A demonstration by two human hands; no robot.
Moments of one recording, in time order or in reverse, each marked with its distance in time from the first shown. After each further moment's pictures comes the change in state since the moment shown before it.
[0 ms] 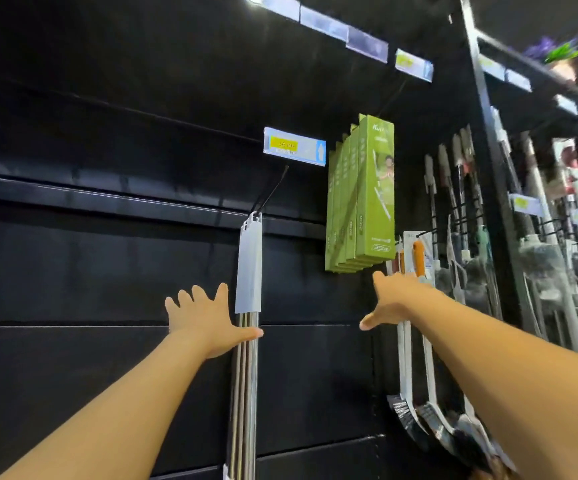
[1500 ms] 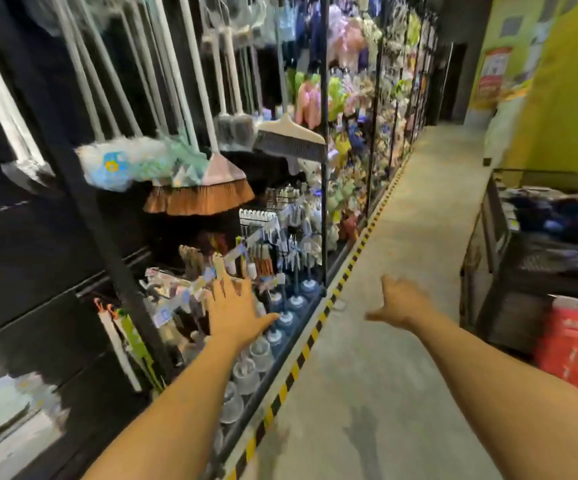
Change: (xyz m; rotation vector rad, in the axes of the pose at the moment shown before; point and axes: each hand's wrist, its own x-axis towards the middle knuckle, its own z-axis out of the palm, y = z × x) left_hand -0.486 0.548 0.163 -0.268 -0.531 0.777; right_hand -0.480 0.575 0.253 0.100 -0.540 0.806
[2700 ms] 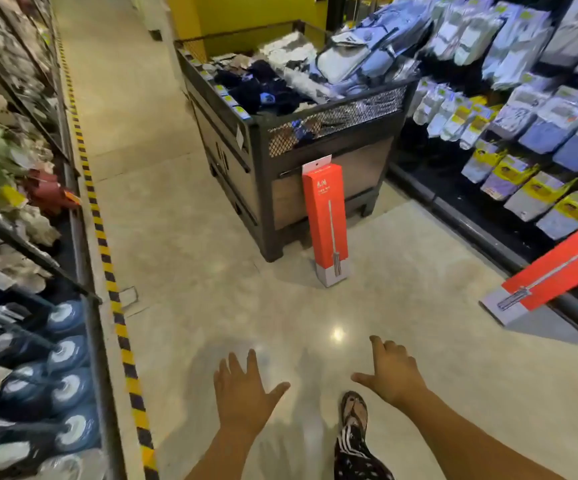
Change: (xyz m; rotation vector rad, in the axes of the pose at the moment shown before) left_hand 0.114 0.290 0.257 0.101 -0.640 0.850; right_hand 0.009 0.196 0.197 0.287 -0.191 0.955
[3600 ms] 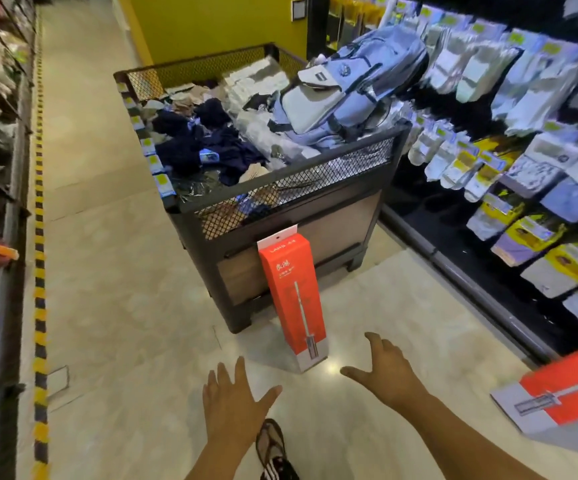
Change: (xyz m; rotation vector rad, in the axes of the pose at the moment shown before) left_hand 0.300 0.255 -0.139 -0.116 0.045 -0.095; right_hand 0.347 0.107 -0.220 0.280 0.075 -0.048
